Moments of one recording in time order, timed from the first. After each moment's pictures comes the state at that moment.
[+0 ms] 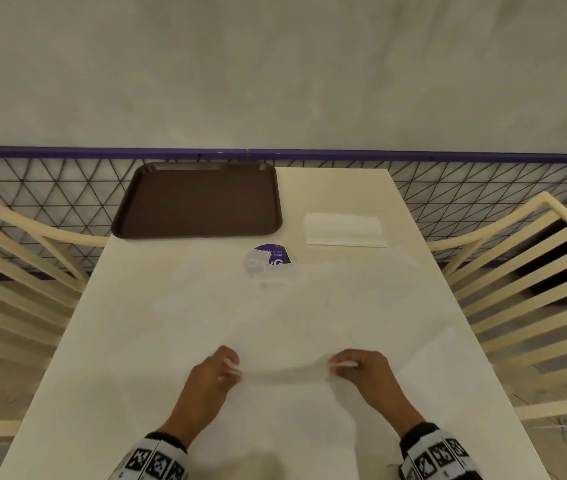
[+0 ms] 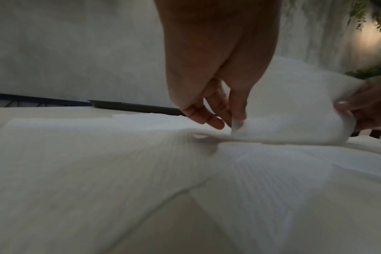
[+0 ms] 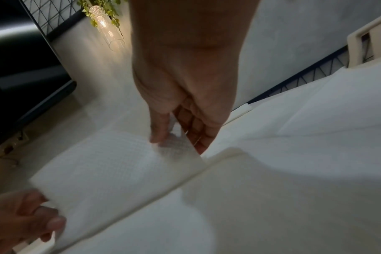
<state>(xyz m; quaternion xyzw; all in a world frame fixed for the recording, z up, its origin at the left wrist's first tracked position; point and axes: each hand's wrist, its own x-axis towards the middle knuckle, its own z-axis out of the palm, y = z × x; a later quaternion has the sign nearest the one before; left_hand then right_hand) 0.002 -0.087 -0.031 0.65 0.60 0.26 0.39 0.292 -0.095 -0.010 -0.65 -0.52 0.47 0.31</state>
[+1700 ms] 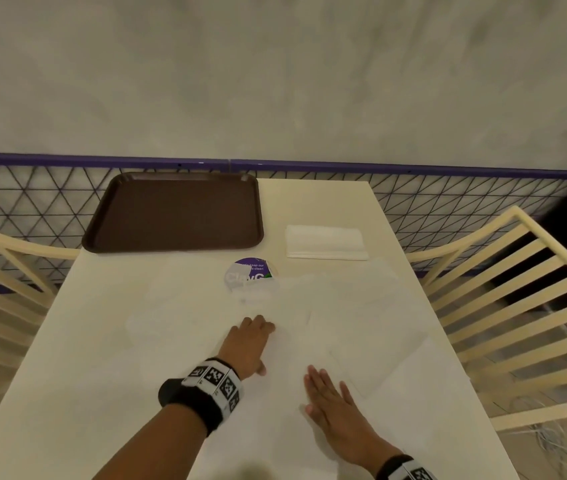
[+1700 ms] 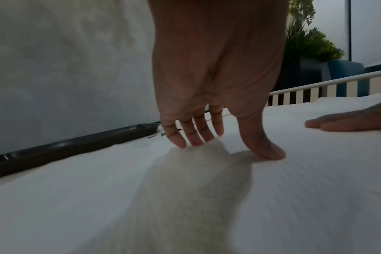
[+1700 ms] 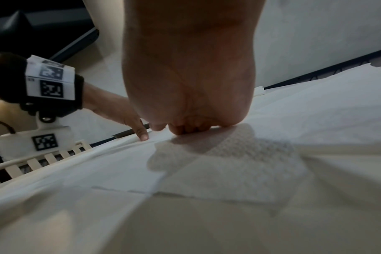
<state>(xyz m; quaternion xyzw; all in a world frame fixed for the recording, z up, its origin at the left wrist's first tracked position) 0.094 0.008 -0.008 0.83 0.52 -0.10 0.17 0.289 -0.109 -0.035 -0.58 -0.73 0.35 -0.04</state>
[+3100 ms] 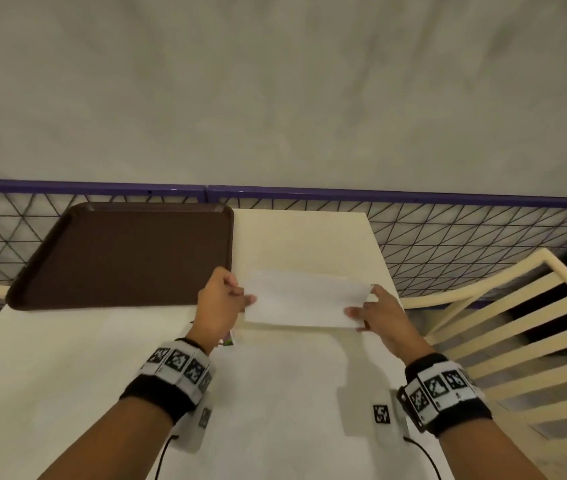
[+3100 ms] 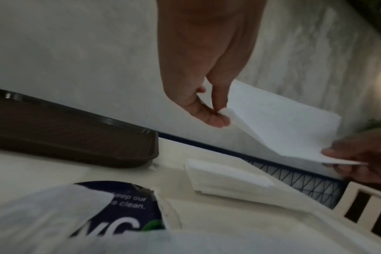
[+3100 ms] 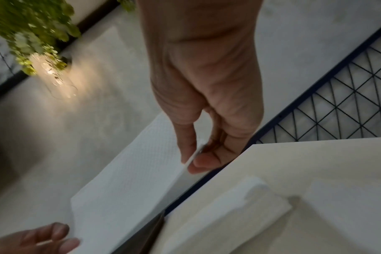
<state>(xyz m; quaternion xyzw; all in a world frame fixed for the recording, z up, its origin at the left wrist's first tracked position) 0.158 0.177 0.053 0.50 0.63 0.39 0.43 0.433 0.155 0.051 -0.67 -0.40 0.51 0.37</state>
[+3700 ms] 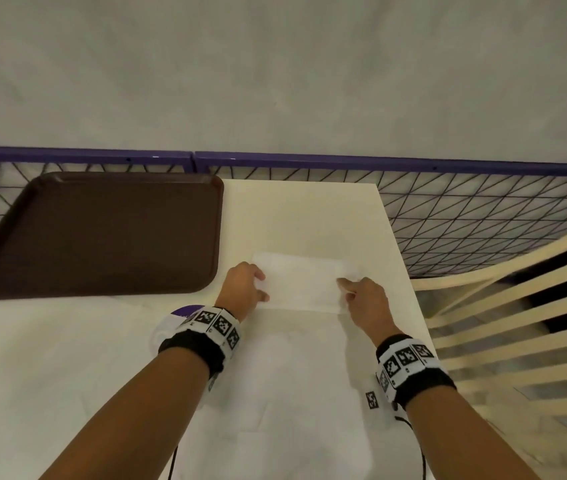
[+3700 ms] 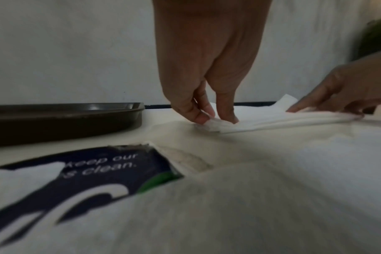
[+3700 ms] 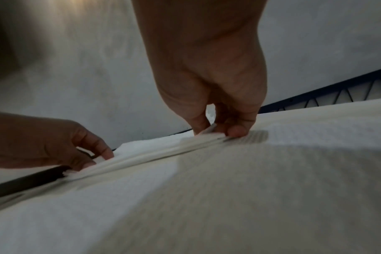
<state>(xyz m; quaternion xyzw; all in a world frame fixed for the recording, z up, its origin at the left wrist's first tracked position) 0.204 0.243 -0.029 0.63 0.68 0.15 0.34 0.435 0.209 -0.034 -0.76 -0.57 0.28 0.16</state>
